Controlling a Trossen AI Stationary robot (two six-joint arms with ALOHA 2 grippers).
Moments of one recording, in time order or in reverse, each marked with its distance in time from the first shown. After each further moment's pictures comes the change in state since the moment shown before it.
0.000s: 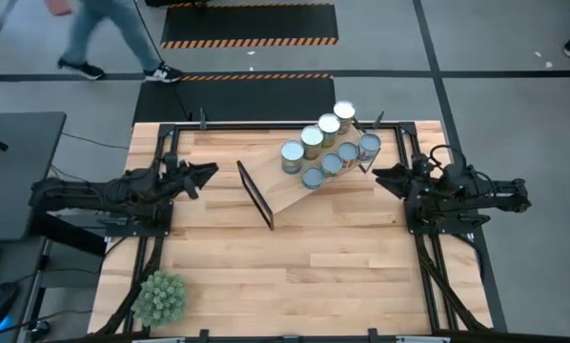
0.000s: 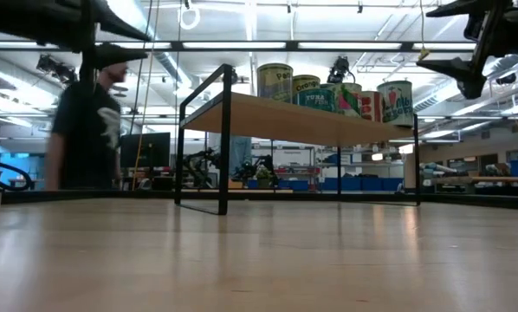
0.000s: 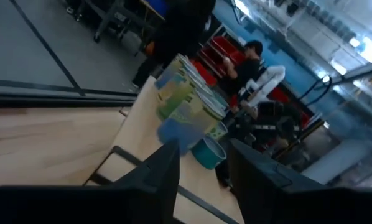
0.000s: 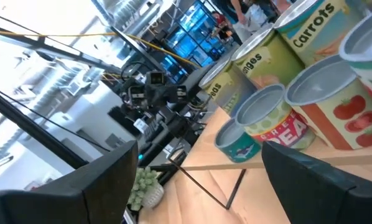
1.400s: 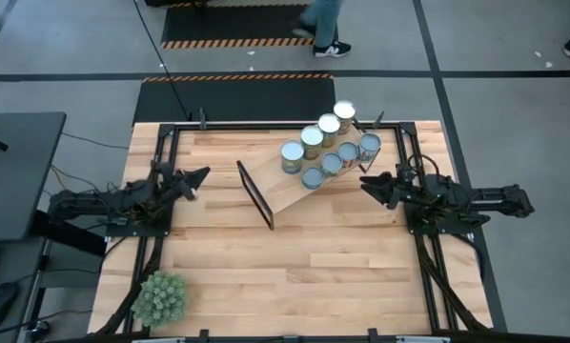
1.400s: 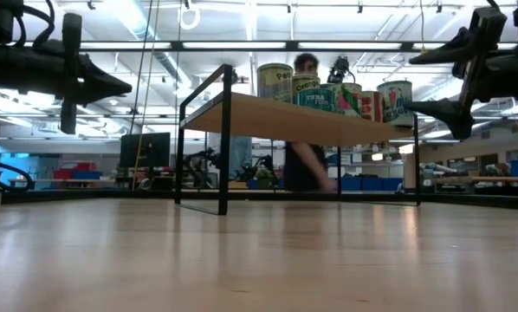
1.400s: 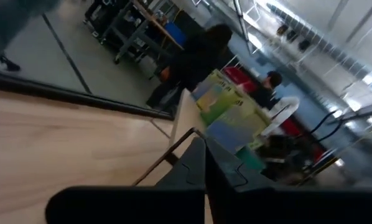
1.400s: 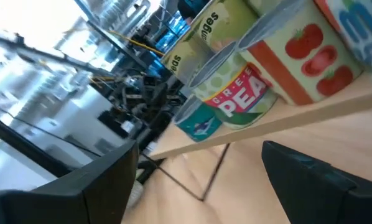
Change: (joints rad) left arm 0.000 -0.385 -0.313 -0.018 -0.135 -0.036; right arm -0.072 0.013 -0.259 0.248 -0.026 0.035
